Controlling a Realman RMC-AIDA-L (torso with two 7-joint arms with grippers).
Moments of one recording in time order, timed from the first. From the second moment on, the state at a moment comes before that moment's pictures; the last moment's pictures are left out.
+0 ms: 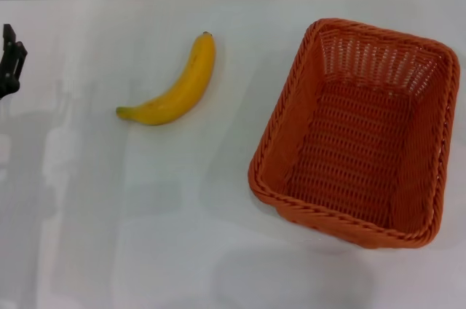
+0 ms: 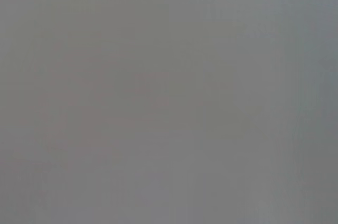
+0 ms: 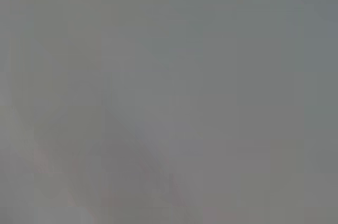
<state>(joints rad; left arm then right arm) -0.36 -2.09 2.61 0.29 -1.42 1.36 0.18 0.53 1.65 -0.83 -0.42 -1.43 -1.39 1.81</state>
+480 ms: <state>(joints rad) -0.36 -2.09 2.61 0.29 -1.40 1.35 0.18 0.82 1.57 -0.85 -0.56 -2.07 -1.53 2.11</state>
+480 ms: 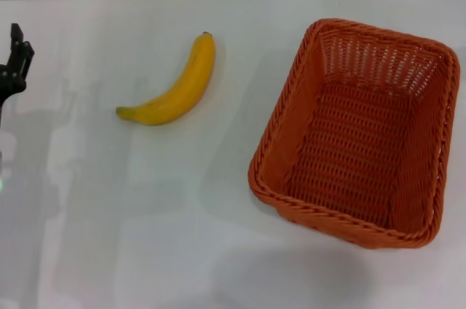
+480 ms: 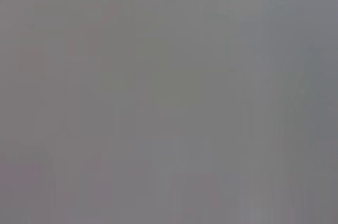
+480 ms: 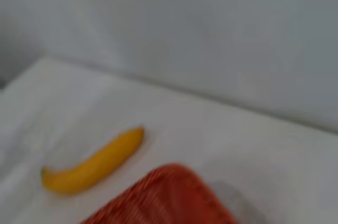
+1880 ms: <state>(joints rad) -0.39 -2.09 2.65 0.29 -1.38 1.31 0.19 0.96 1.77 -1.00 -0.74 -2.42 -1.50 2.31</state>
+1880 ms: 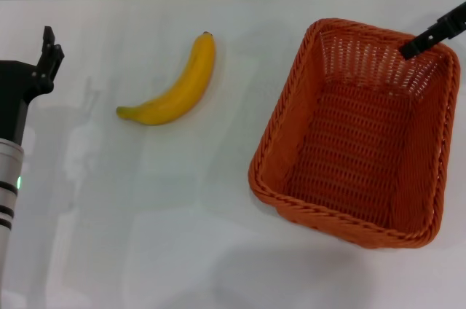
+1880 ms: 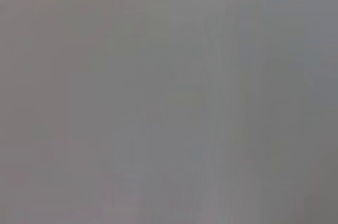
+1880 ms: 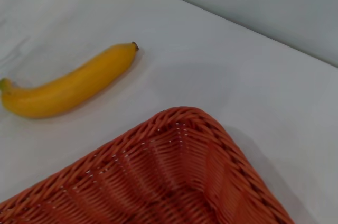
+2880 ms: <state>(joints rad) -0.39 -2.09 2.66 0.29 -1.38 1.30 0.19 1.01 1.85 -1.13 -0.84 -2.42 -1.44 2.23</state>
